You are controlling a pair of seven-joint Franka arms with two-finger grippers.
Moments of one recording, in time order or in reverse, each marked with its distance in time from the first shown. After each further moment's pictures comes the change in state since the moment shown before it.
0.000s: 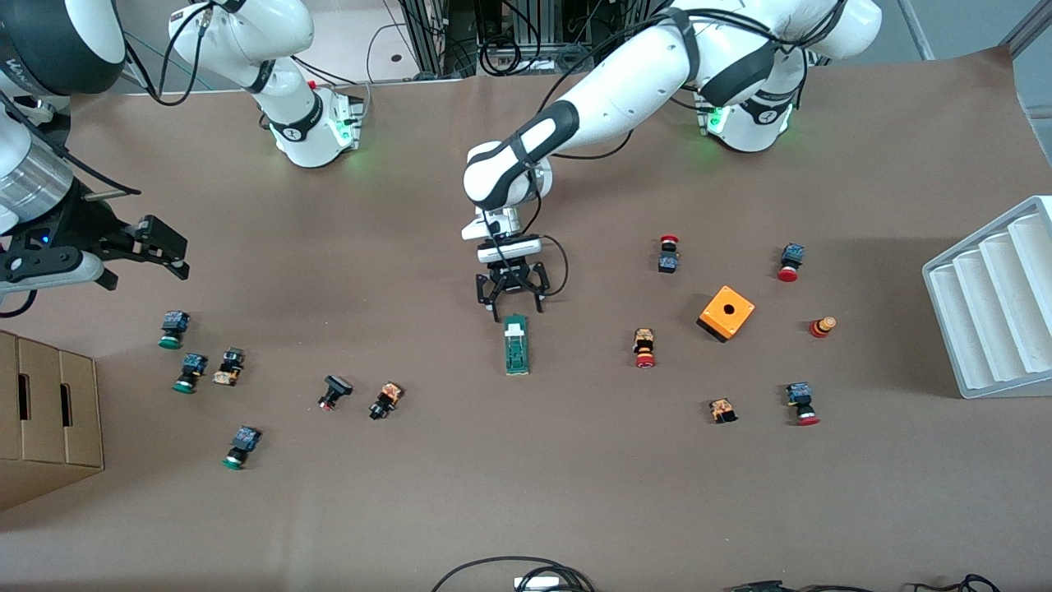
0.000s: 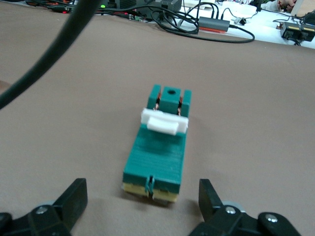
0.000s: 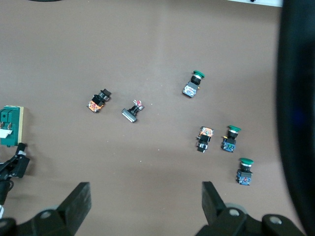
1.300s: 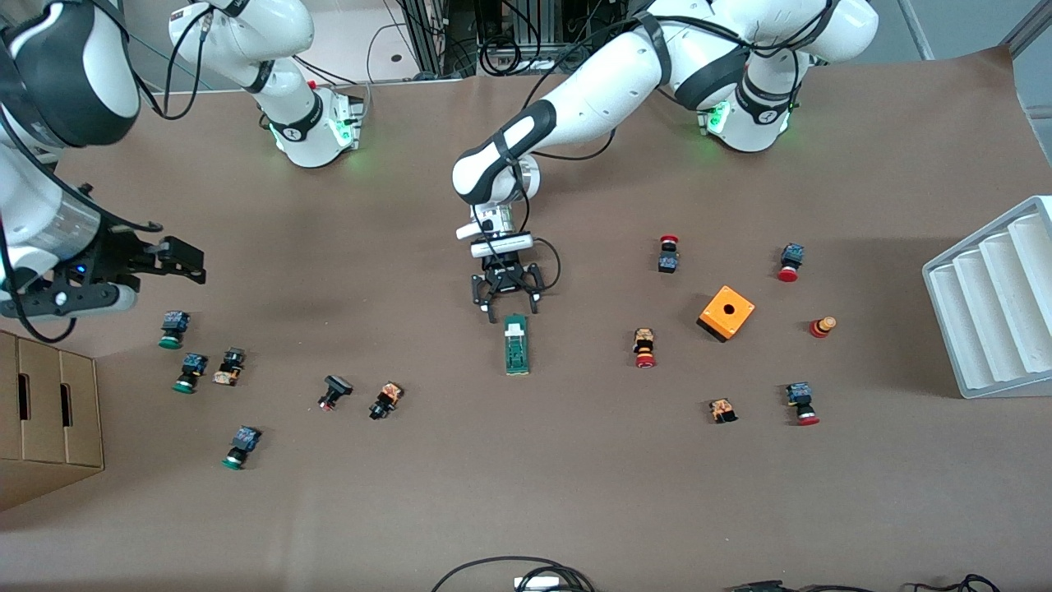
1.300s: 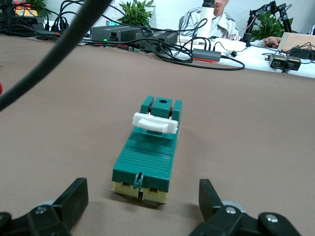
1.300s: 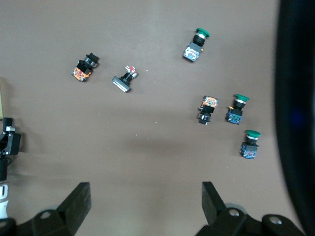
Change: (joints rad) left arm -0.110 0.069 0.072 0.075 0.037 -0.113 -0.059; right arm -0.008 0.090 0.004 -0.003 0.000 -0.091 0.000
